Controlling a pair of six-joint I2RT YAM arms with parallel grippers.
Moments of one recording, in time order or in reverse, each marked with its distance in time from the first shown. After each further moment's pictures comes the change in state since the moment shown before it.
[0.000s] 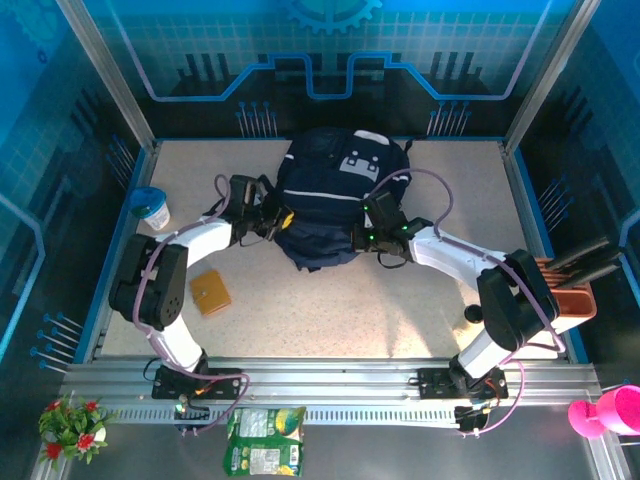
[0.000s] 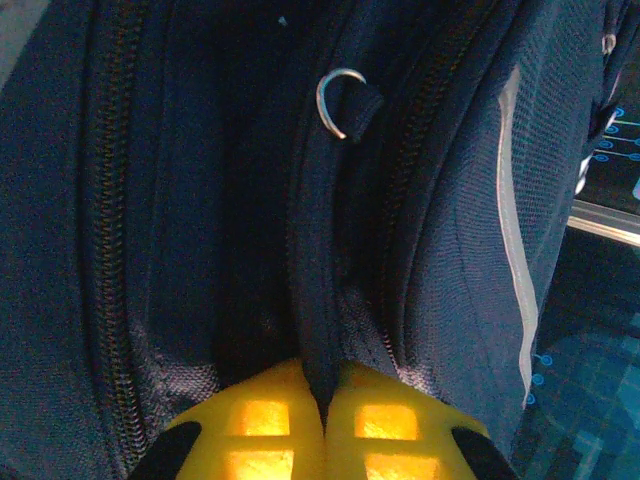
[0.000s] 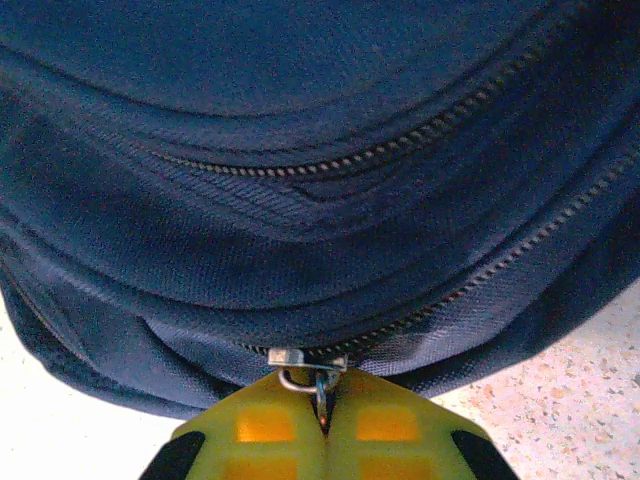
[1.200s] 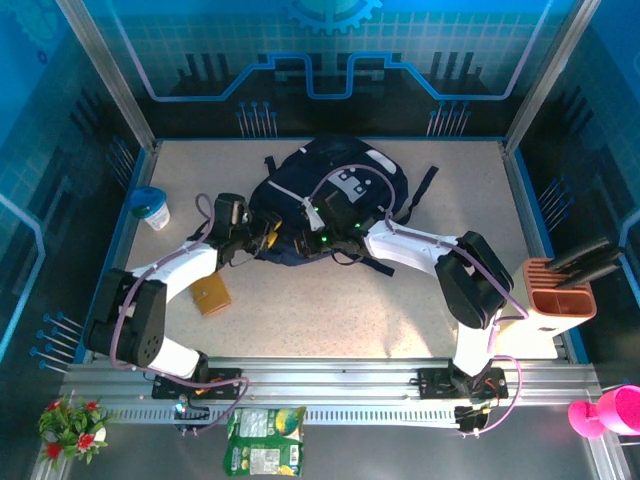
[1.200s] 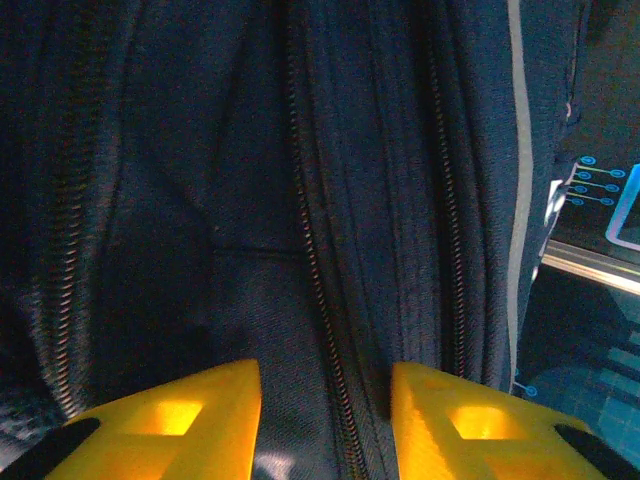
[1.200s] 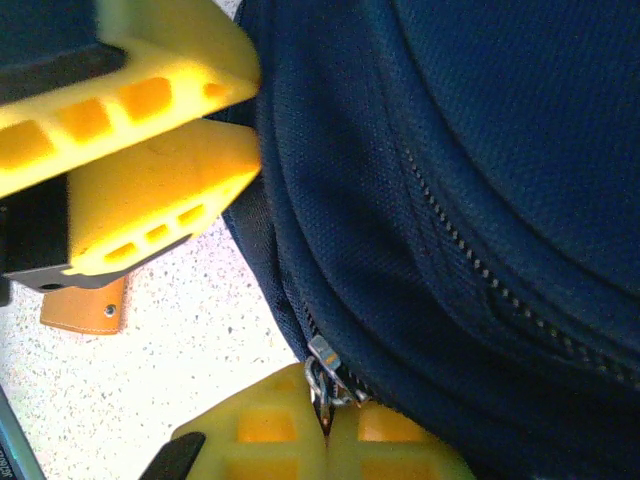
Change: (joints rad) left arm -0.021 -0.273 -0.268 0.053 -0.123 -0.116; right arm 0.195 0.244 0.265 0.061 -0.223 -0.042
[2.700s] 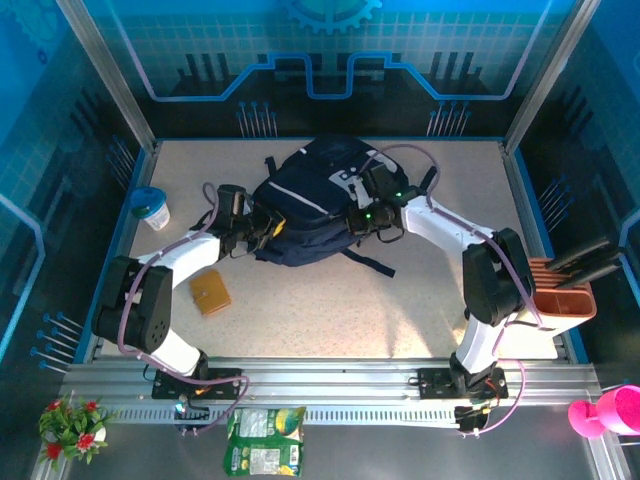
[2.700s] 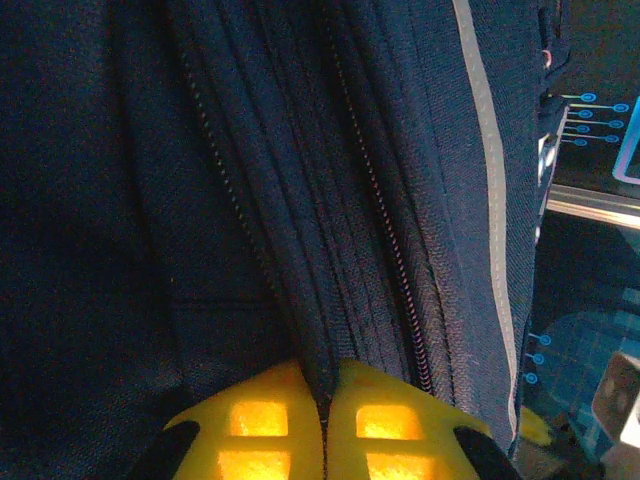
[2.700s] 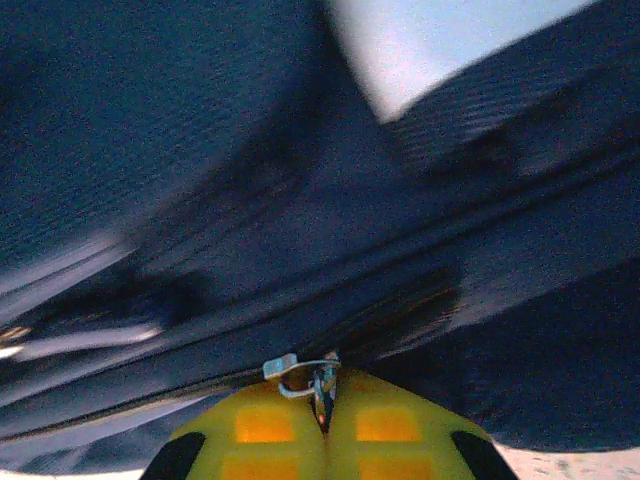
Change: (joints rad) left arm 0.029 0.076 0.079 -0.013 0.110 0.137; right arm -0.328 -0.032 0.090 -0.355 0.119 -0.134
